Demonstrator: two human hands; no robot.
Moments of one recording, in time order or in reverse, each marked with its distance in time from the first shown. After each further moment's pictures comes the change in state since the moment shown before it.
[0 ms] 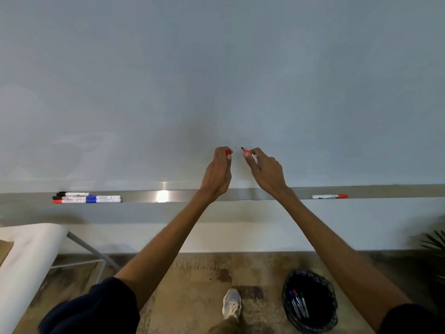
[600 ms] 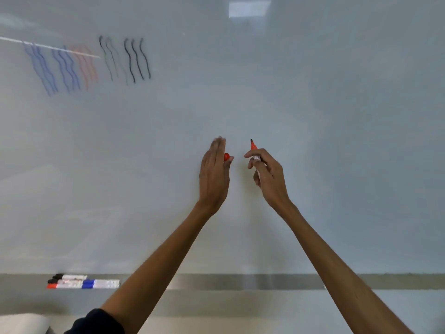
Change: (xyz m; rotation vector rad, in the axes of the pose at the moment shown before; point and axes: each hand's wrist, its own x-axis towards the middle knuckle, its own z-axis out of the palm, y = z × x) left_hand 0.145 0.088 -0.124 0.106 0.498 0.215; right_hand 0.110 -0.137 -0.115 0.628 0.254 -0.260
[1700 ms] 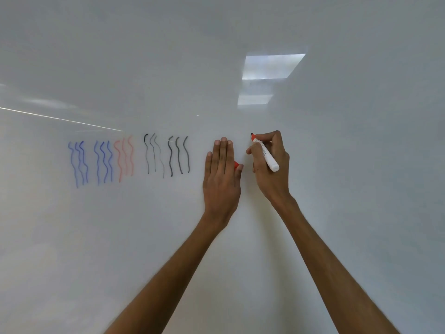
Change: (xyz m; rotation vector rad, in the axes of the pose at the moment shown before) left_hand 0.213 -0.044 -0.048 0.334 0.356 0.334; right_hand 0.211 -0.109 0.099 -0.012 0.284 -0.428
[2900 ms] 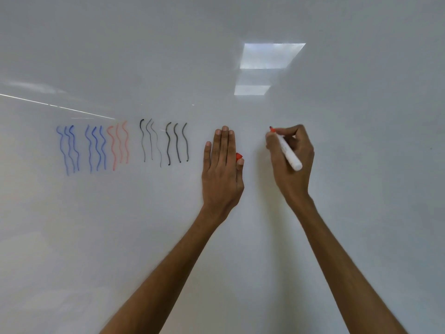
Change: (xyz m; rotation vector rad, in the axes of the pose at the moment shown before) left_hand -0.005 0.001 -0.004 -0.024 -0.020 0.018; right_hand -0.008 -0.002 -0.025 -0.024 0.143 -0.057
